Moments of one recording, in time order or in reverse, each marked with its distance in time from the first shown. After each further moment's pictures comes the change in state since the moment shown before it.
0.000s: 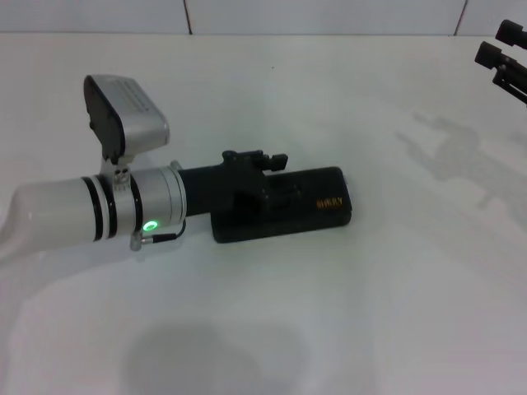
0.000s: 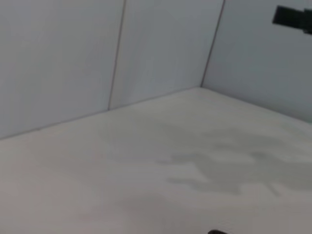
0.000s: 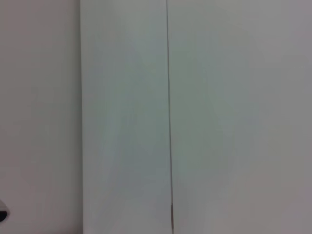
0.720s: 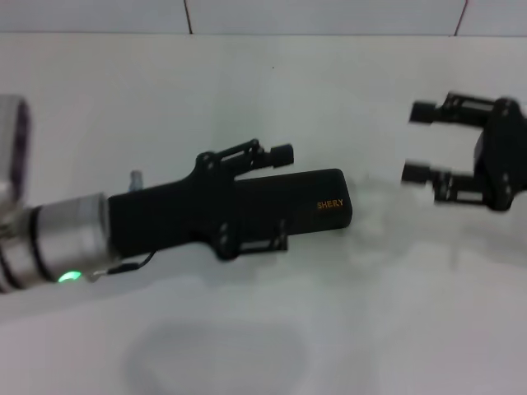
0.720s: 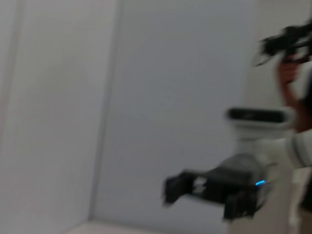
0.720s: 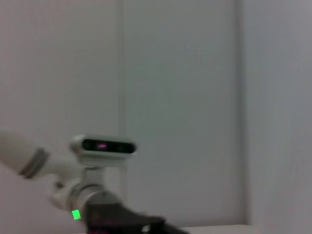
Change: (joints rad) left arm 0.254 0.040 -0.008 0.242 -0.088 0.573 0.142; right arm 0.045 -0.037 -0.189 -0.014 -0.096 -0.301 0.006
